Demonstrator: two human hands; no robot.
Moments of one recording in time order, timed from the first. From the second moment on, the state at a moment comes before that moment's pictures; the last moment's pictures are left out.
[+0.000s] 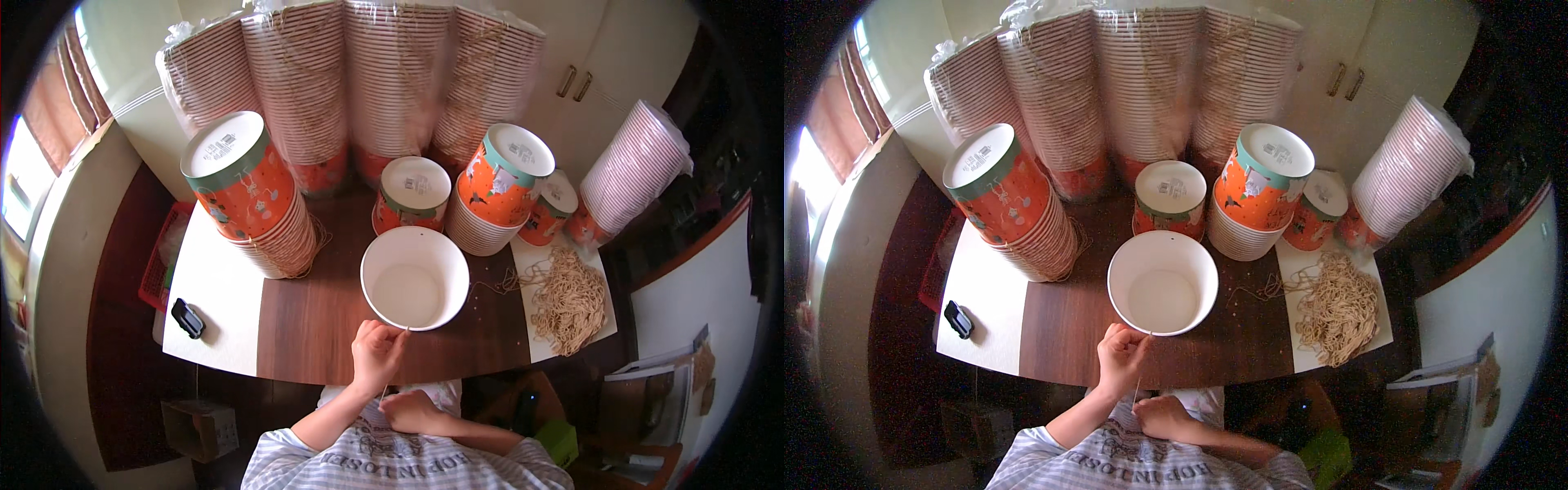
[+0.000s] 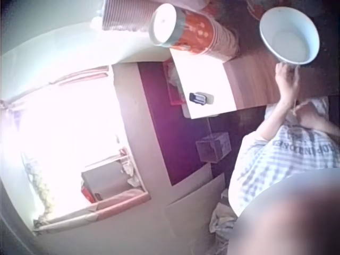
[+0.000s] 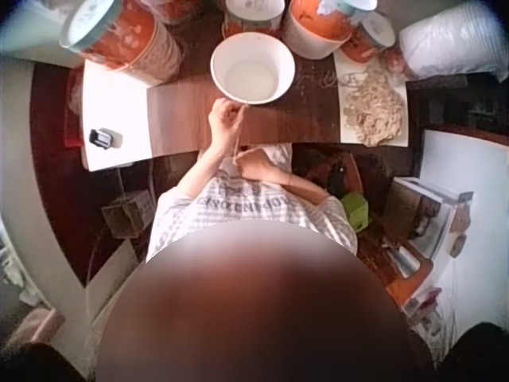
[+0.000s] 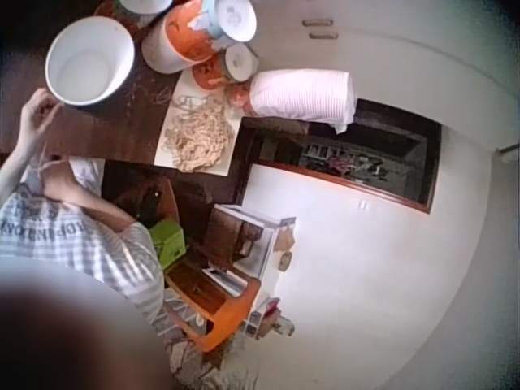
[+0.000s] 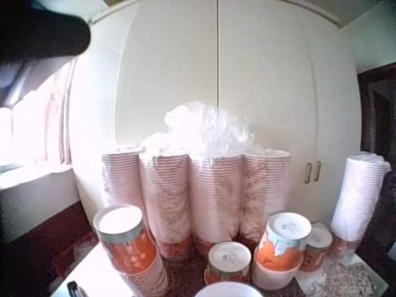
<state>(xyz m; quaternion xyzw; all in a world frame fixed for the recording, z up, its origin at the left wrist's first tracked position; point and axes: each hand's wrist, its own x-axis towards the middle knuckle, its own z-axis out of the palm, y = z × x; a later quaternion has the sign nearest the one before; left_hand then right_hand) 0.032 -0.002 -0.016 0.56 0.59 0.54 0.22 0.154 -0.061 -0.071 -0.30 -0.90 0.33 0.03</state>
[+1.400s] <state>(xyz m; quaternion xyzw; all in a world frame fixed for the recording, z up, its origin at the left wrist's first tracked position) 0.024 -0.036 0.029 0.73 0.31 0.36 0.50 0.168 0.017 0.078 0.06 -0.21 0.82 0.53</state>
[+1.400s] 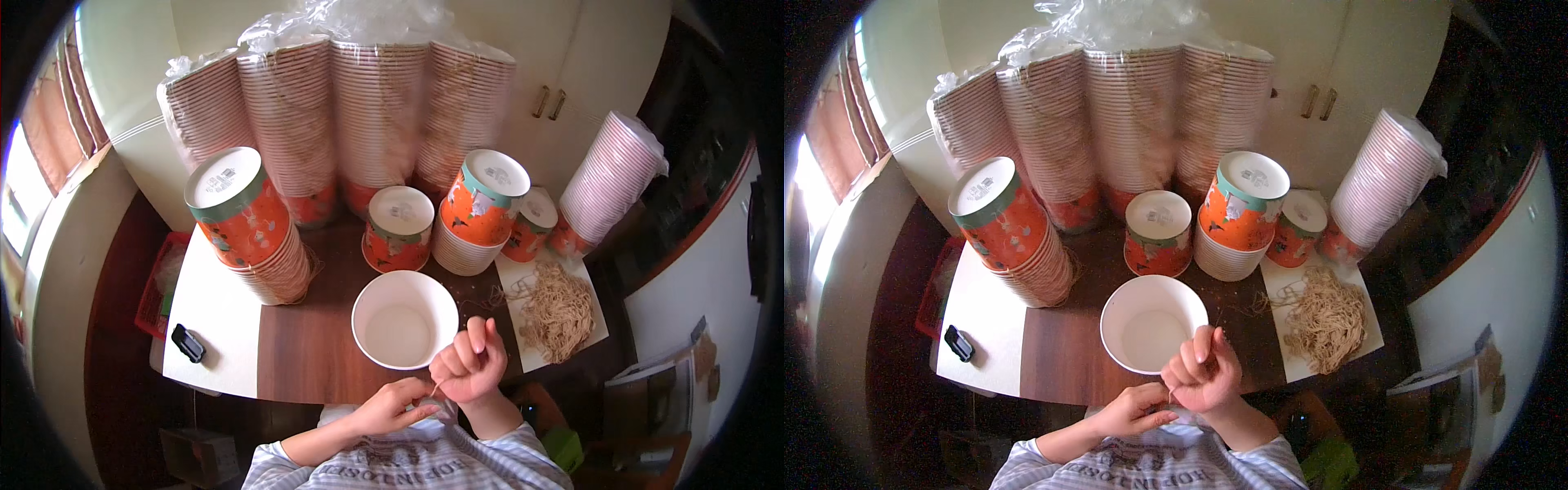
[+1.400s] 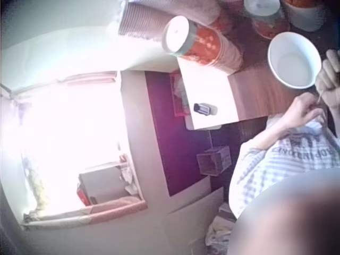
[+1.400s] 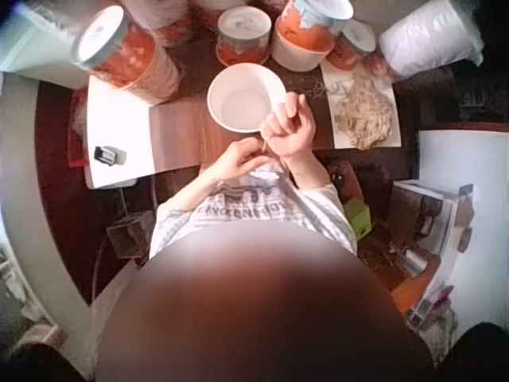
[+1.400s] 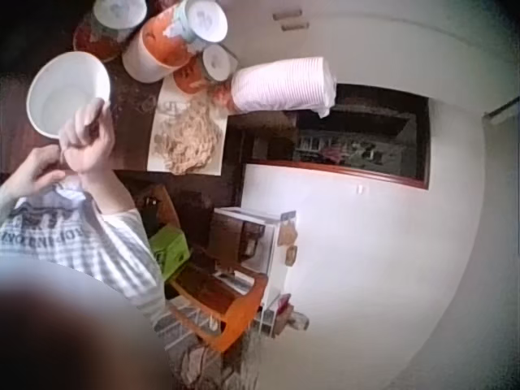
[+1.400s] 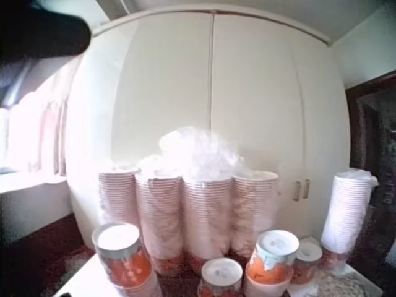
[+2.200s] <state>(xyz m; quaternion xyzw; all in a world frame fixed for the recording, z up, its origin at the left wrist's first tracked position) -0.064 0.064 0.065 0.74 0.51 0.24 0.37 0.125 0.109 0.069 -0.27 -0.82 0.44 0.24</state>
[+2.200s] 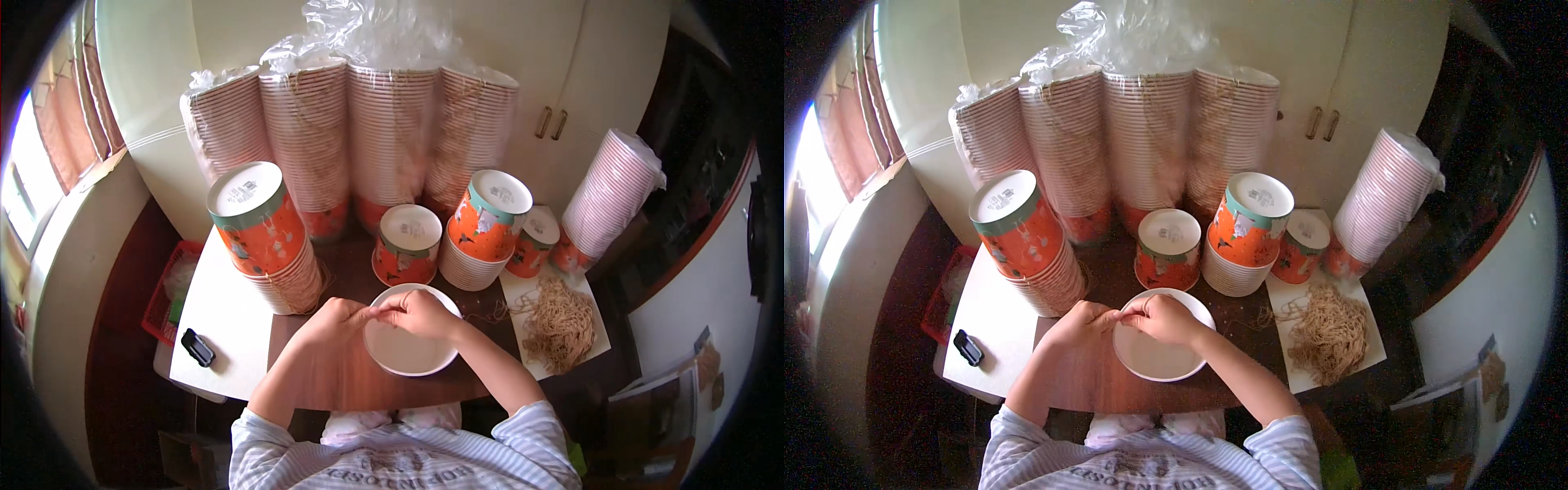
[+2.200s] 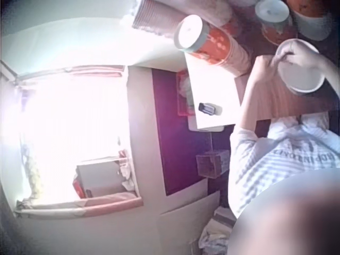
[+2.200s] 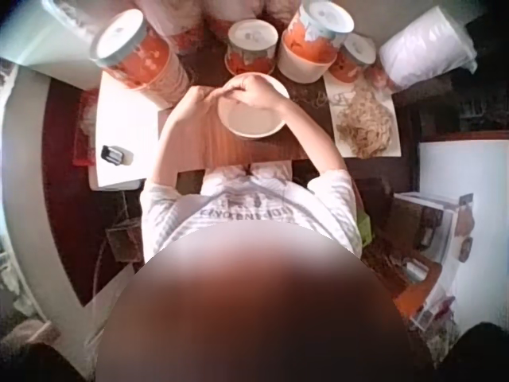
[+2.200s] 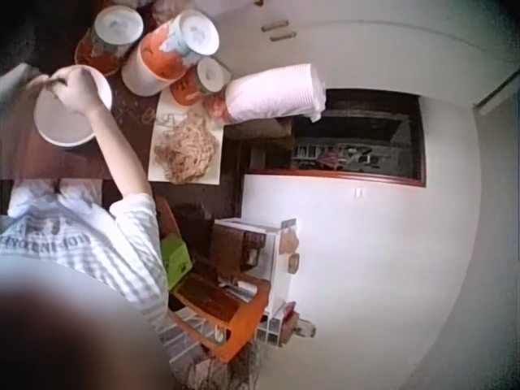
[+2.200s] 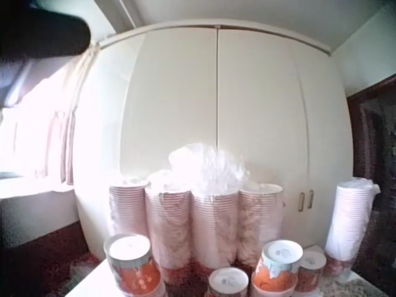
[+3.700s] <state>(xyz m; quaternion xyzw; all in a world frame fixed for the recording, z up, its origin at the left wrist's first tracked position) -0.053 0.067 -0.006 0.55 0.48 0.46 0.51 0.119 0.126 0.035 -0.40 -0.84 0.32 0.19</state>
